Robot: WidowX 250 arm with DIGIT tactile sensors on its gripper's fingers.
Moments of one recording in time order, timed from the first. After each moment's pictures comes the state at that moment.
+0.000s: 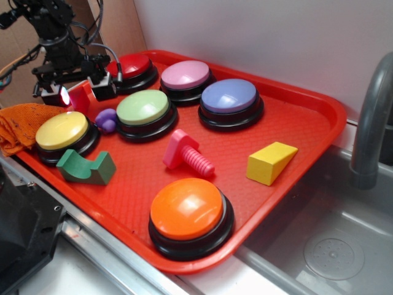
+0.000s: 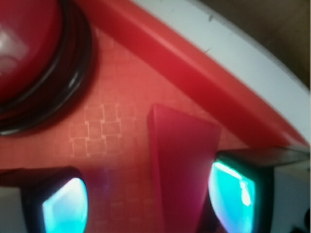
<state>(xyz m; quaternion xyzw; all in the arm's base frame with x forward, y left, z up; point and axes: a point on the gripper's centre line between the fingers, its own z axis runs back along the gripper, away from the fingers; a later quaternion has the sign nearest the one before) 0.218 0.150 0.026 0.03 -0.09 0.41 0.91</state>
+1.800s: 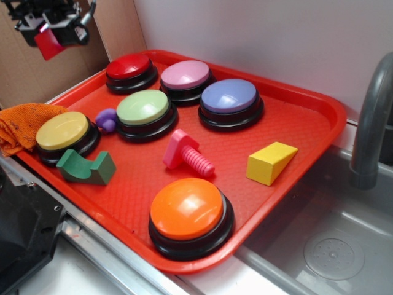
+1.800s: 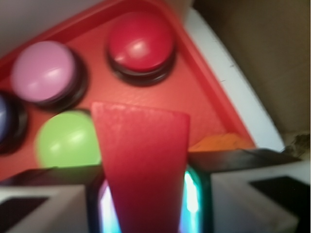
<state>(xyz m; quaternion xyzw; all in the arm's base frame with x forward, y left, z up) 0.197 0.084 0.151 -0.02 -0.09 0.21 0.97</state>
